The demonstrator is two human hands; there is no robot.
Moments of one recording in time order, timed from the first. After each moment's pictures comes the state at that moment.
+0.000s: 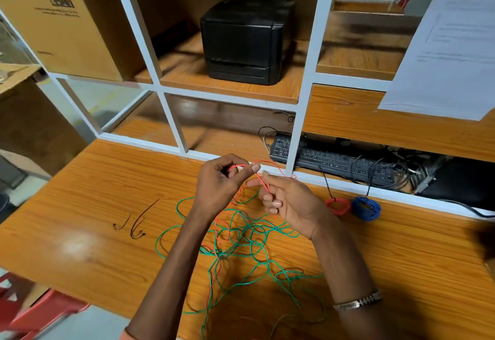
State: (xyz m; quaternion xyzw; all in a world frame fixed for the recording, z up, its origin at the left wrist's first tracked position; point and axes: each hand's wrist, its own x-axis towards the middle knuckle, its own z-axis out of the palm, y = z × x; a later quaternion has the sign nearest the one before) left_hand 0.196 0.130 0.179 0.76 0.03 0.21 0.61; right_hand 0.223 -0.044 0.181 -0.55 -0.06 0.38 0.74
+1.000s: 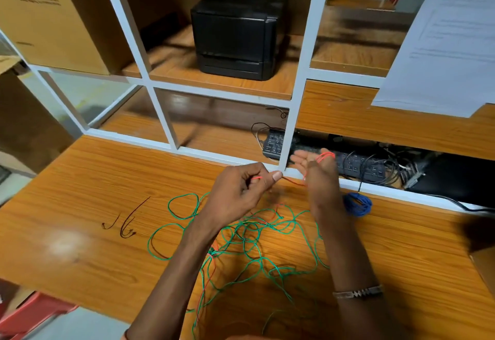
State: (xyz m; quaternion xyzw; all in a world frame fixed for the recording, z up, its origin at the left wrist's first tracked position) left_hand 0.185 0.097 0.186 0.82 -0.10 0.10 0.55; right_hand 0.266 -0.073 0.161 -0.64 0.04 -0.02 0.77
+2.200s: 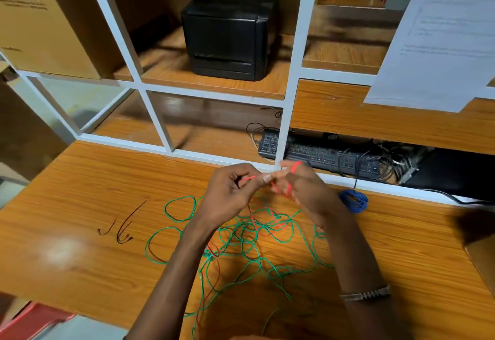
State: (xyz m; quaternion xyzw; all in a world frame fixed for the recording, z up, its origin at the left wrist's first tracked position) left_hand 0.190 0.097 0.179 0.77 -0.08 0.10 0.63; right_hand 0.244 -0.081 0.166 -0.65 -0.04 0.19 0.73
